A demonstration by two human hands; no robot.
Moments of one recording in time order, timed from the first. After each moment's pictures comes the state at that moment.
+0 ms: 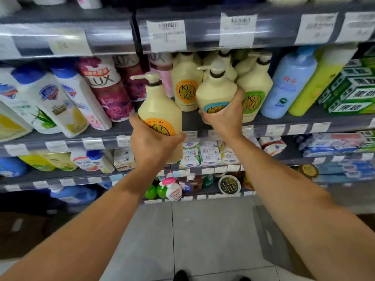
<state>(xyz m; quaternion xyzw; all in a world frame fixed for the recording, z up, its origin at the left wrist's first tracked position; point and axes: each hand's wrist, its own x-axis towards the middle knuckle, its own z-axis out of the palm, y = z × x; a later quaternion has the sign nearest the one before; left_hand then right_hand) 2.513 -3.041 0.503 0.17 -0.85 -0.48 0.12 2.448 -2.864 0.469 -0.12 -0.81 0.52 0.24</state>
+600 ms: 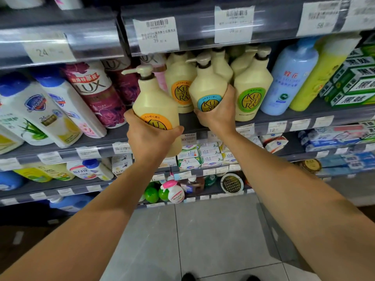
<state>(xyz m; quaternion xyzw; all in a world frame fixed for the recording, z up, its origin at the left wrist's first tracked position) 2.485 -3.038 0.503 0.15 -0.86 -0.48 0.13 2.413 -2.867 0.447 -0.12 -0.81 0.53 0.23</state>
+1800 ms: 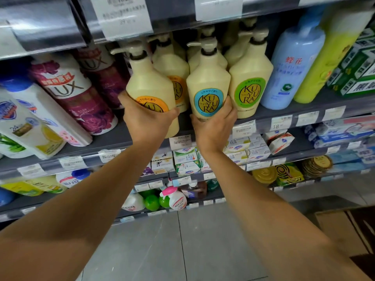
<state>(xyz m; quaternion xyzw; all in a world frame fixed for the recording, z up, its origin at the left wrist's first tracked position) 2.430 -3.014 0.479 0.10 -0.83 -0.51 0.19 2.423 -2.893 0.398 -0.25 -0.81 0.39 0.36</state>
